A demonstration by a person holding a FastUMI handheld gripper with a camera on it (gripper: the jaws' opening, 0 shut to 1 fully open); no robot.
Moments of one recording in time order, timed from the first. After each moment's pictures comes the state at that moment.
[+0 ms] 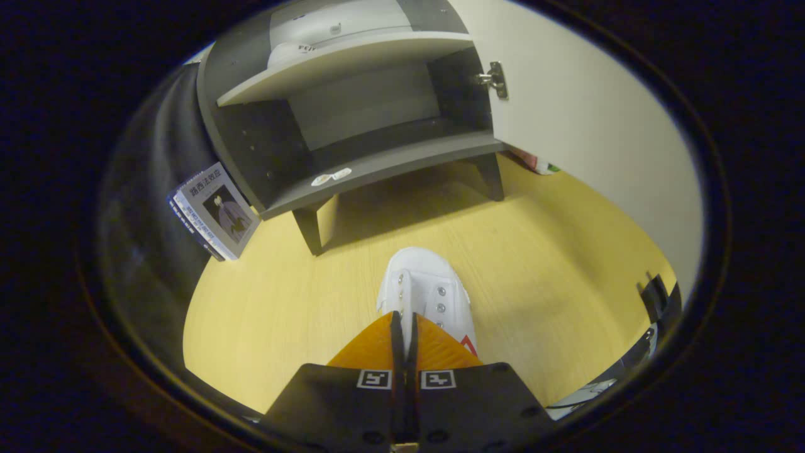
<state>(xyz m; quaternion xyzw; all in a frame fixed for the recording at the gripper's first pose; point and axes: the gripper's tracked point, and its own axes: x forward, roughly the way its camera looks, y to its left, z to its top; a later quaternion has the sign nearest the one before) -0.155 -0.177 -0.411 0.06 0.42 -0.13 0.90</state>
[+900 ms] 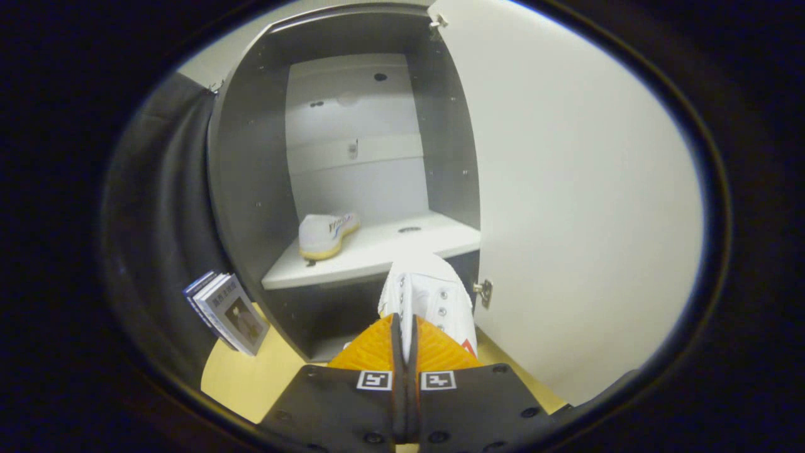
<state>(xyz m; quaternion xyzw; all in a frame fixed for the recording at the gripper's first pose) -0.041 -0.162 -0.157 -0.01 0.20 -0.16 0.97</state>
